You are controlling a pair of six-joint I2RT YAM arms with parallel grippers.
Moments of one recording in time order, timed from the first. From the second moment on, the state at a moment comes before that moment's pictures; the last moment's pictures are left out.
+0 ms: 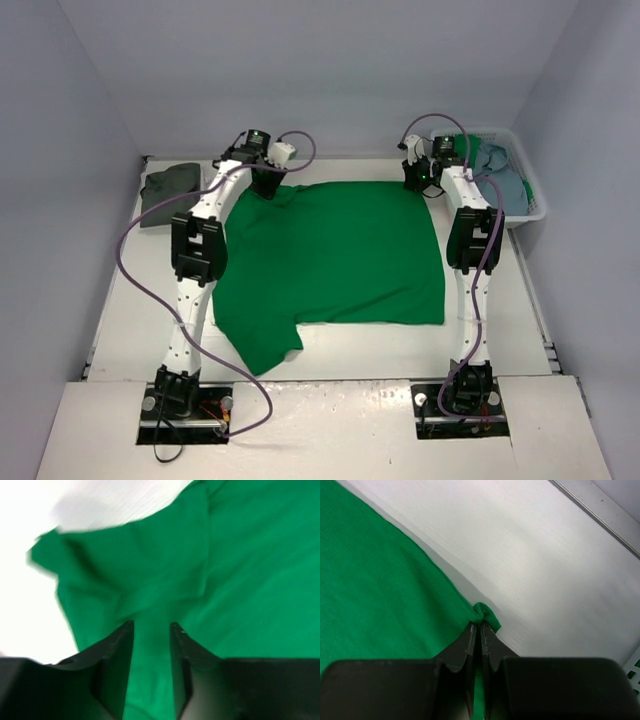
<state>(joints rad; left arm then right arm) -0.25 2.45 2.35 -0.88 0.15 0.34 -0.03 2.60 2.25 -0.54 -0.45 -0.58</state>
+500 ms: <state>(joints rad) -0.30 2.49 2.25 -0.73 -0.02 0.37 -0.02 2.58 2.21 -0.51 -0.45 -0.58</state>
